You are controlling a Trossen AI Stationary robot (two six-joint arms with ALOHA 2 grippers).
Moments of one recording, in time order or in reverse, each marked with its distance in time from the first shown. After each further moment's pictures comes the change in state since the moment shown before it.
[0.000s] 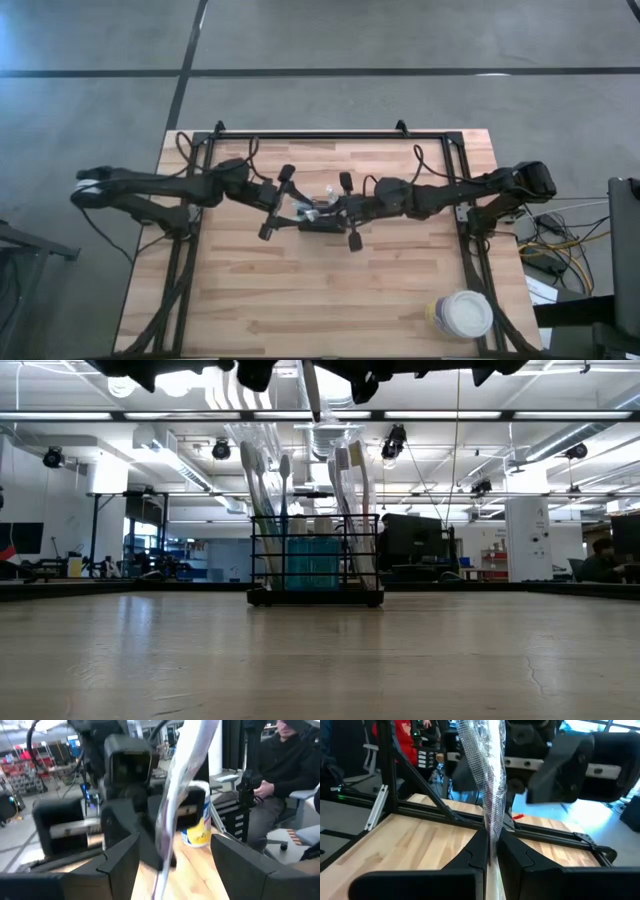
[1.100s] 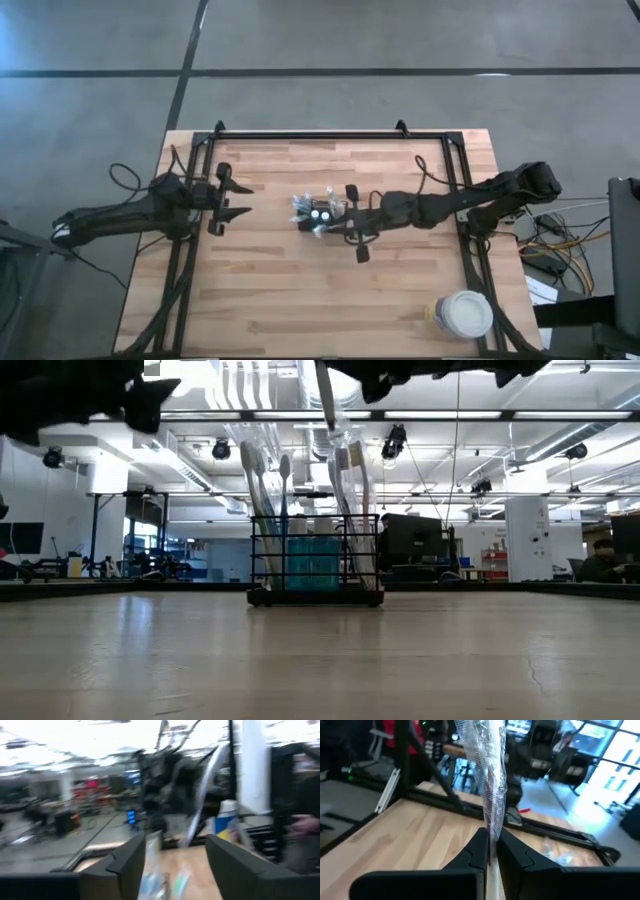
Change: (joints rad) left arm 0.180 -0.761 -0.597 -0.021 -0.065 -0.129; right arm 0.079 -0.035 -0.088 0.026 0.066 -0.062
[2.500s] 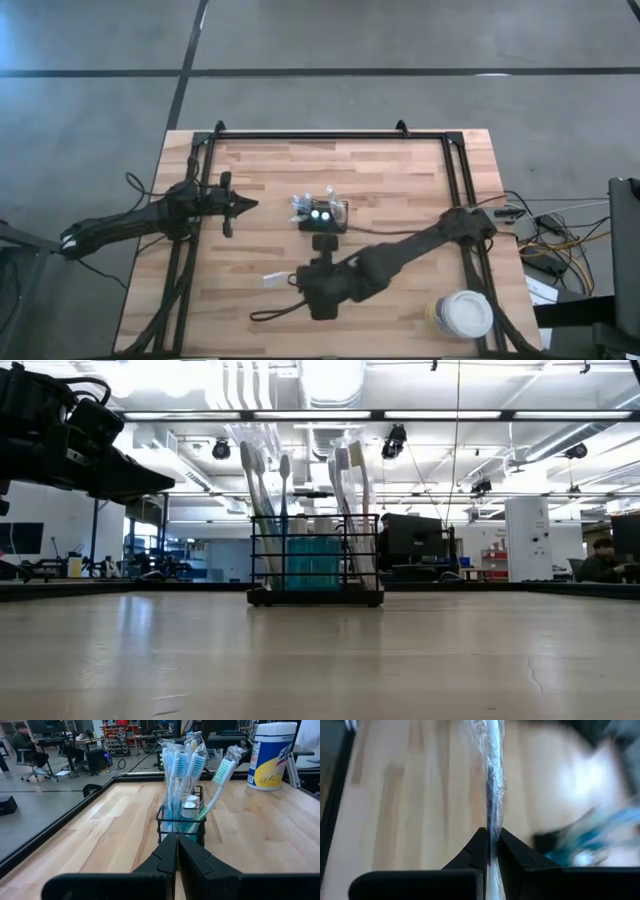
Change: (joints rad) left arm 0.062 -0.168 -0.168 -0.310 -0.145 0.045; right arm 0.311 0.744 1.463 -1.598 0.432 0.498
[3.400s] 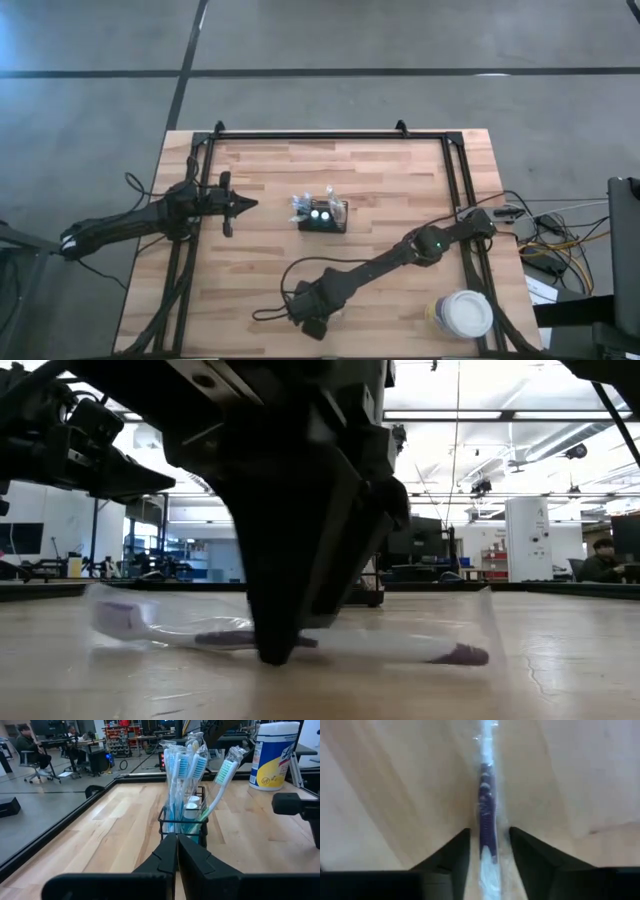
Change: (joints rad) left arm 0.000 0.000 0.001 0.004 -0.009 0.007; right arm -0.032 0.407 -0.007 -0.048 -0.464 0.552
